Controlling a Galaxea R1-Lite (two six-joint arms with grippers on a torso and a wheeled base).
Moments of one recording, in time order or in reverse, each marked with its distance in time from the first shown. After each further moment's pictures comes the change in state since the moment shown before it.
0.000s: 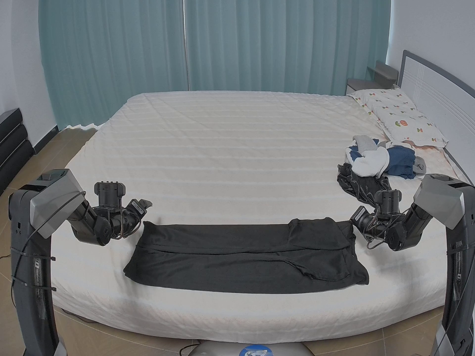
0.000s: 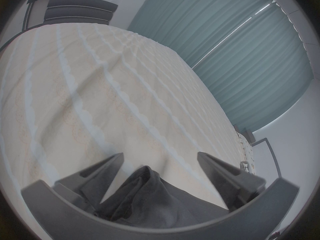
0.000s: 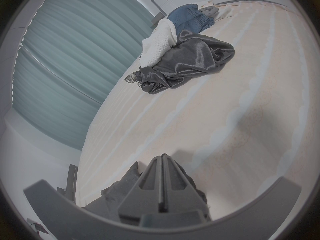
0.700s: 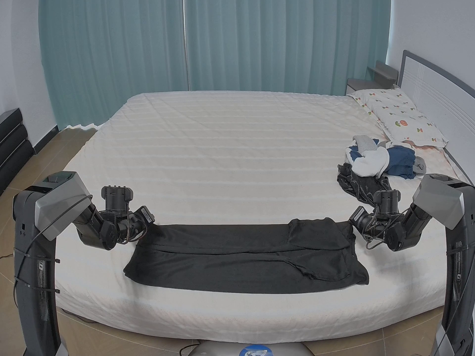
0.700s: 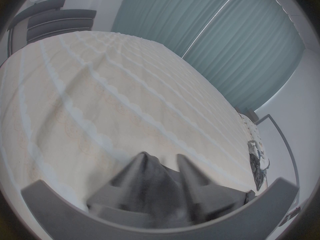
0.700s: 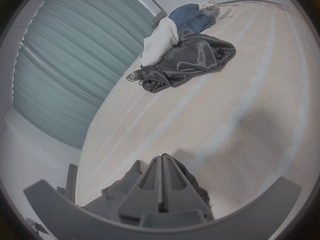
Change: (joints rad) left arm -0.034 0.014 0.017 0.000 0.011 0.167; right arm 0.010 -0.001 0.002 0.000 -0.005 0.000
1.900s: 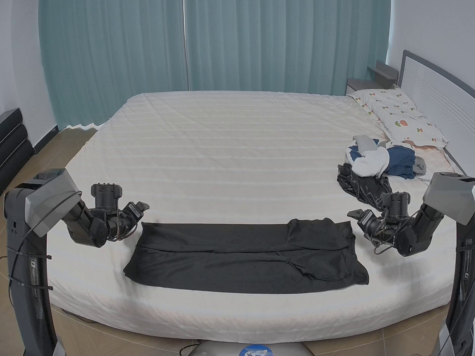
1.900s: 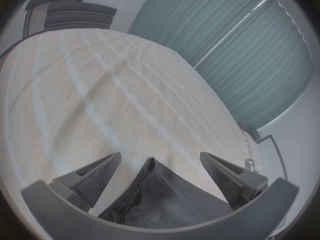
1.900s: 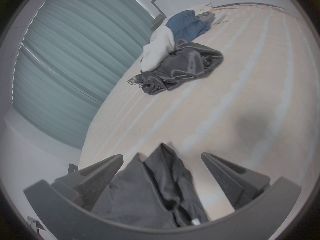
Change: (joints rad) left arm 0.042 -0.042 0.037 0.000 0.006 -0.127; right arm -0.014 -0.098 0.172 -0.061 0.003 -0.006
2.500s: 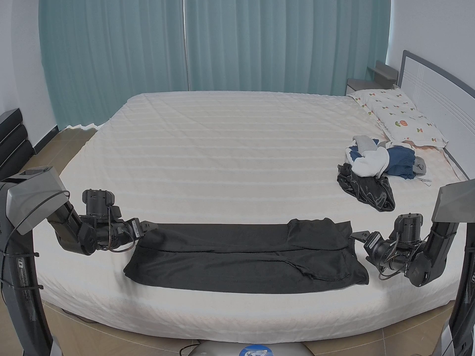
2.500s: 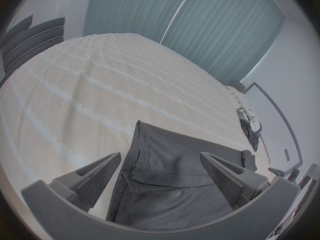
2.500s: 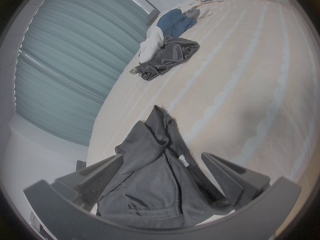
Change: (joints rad) left arm 0.013 -0.125 0.204 0.013 -0.207 0.415; right arm 0.044 -0.124 0.444 -0.299 0.034 0.077
